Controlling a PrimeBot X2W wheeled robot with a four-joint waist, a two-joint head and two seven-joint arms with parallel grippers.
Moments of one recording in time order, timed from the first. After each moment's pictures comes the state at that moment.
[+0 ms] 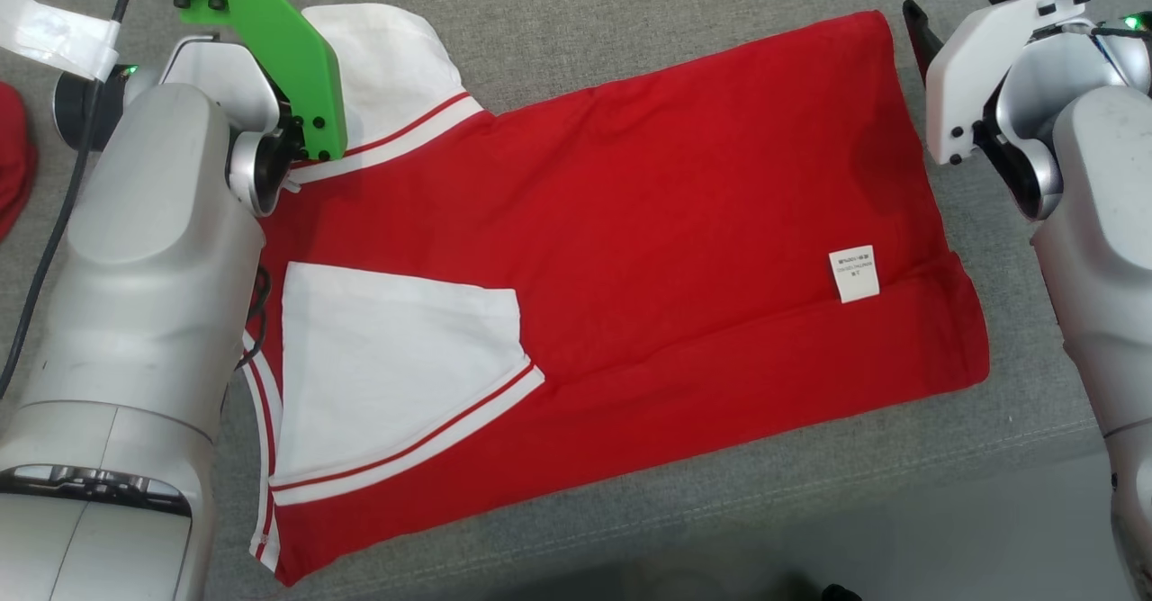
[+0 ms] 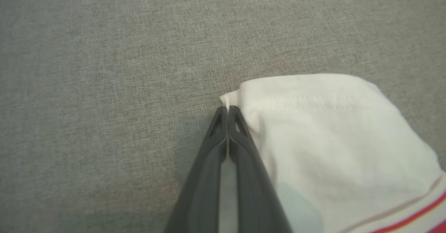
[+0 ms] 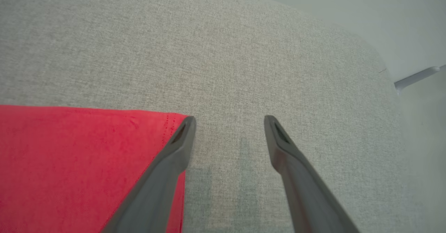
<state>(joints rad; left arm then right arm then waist) -1.12 0.15 -0.38 0.96 -0.42 -0.03 0.46 -0.95 -0.29 0.20 0.65 0.12 0.13 0.32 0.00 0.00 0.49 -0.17</state>
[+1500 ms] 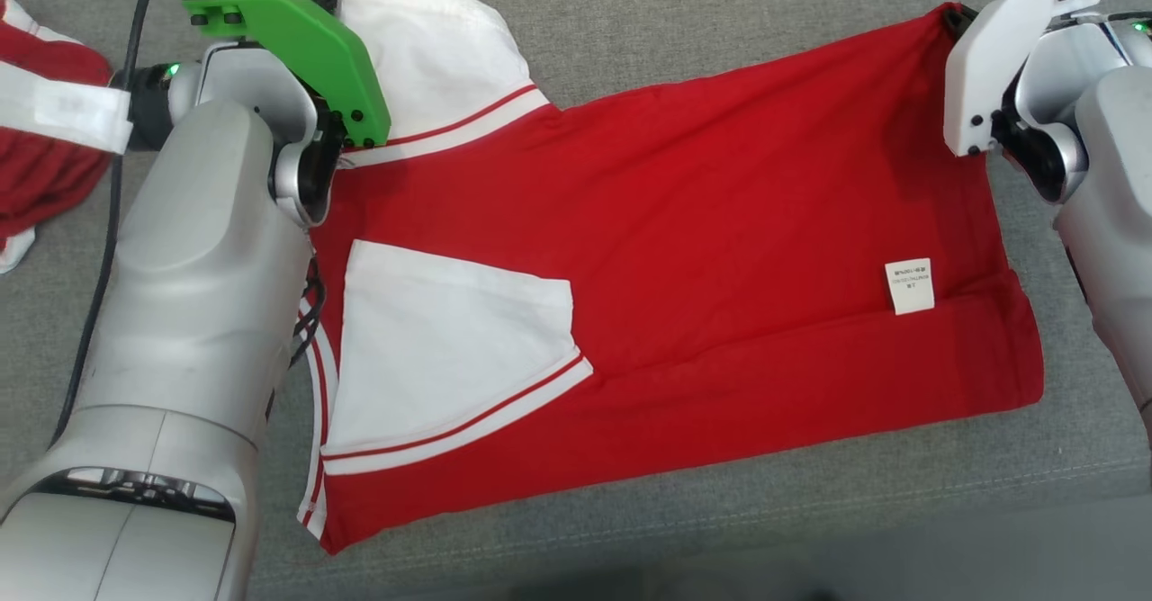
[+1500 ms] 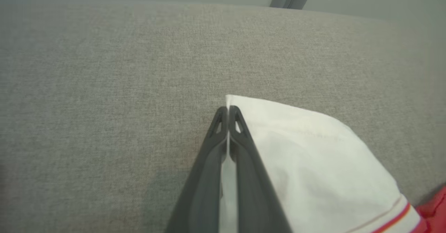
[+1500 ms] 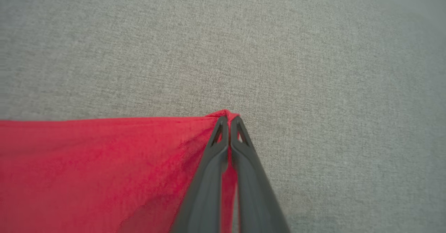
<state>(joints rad) -1.11 0.09 -0.35 1.00 -0.51 -0.02 0.14 -1.06 -0.34 0.35 0.85 0.34 0.13 0.34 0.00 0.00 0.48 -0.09</state>
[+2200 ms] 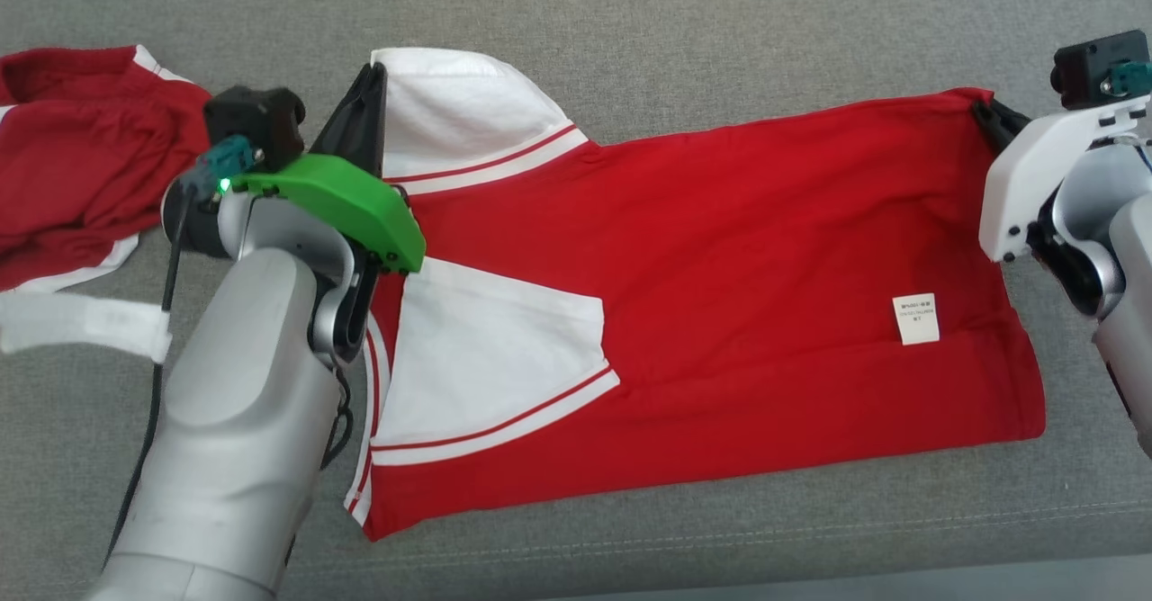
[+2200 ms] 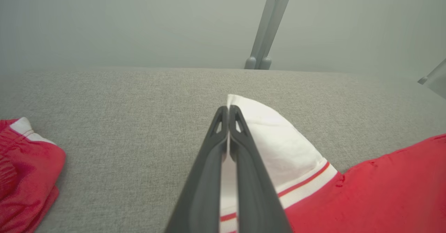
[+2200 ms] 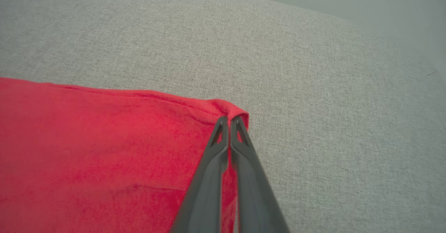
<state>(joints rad) -0.81 0.12 -0.38 0.71 -0.52 -0.07 -0.12 -0.80 -0.45 0.33 0.65 0.44 0.13 0.23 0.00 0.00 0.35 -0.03</state>
